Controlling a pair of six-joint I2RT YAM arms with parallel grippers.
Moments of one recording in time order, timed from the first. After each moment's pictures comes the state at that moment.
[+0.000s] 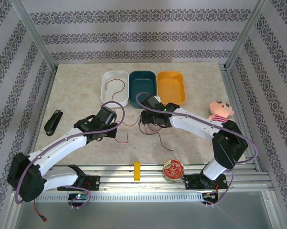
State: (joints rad) left arm -0.60 1.14 0.81 -0.71 -0.14 -0.47; right arm 0.78 1.63 1.20 -0.65 0.26 0.58
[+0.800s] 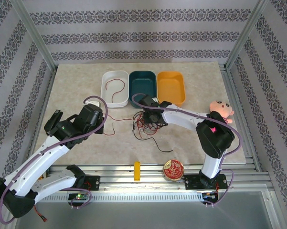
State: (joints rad) left arm -0.60 0.95 1.01 -0.98 -0.37 -0.44; right arm 0.73 1.80 1.22 -0.61 0.23 0.56
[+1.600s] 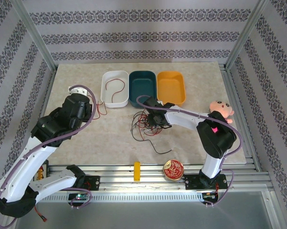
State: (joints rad) left arm -0.58 0.95 1.31 -1.09 -0.61 -0.24; right arm 0.70 1.78 1.15 -0.61 0.23 0.57
